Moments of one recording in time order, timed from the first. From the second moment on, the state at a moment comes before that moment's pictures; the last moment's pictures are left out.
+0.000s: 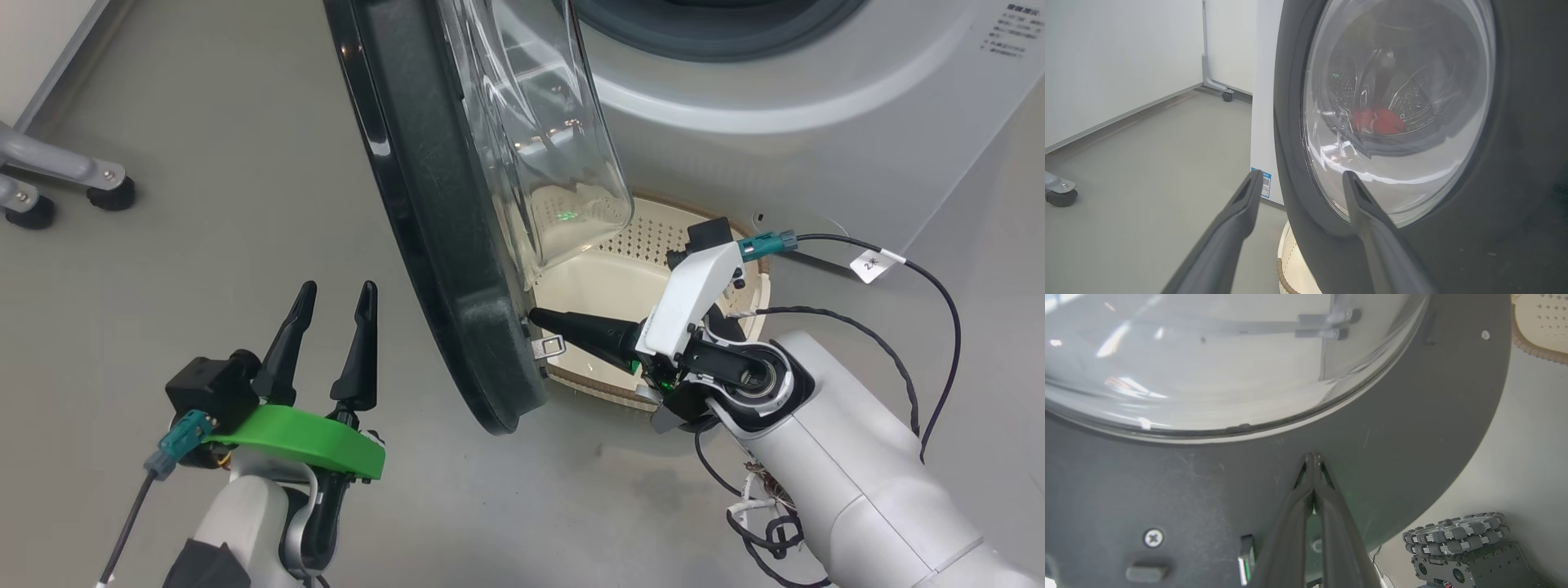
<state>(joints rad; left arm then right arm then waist) -0.28 0.02 -0.28 0.30 -0.57 -0.13 -0.25 -0.61 -0.08 0.64 0.49 1.71 0.12 0.59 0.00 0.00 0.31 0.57</state>
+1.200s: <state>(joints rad) -0.22 0.02 -0.12 0.33 -0.47 -0.13 -0.25 -0.54 -0.07 0.55 0.44 1.71 0.12 0.30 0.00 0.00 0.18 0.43</state>
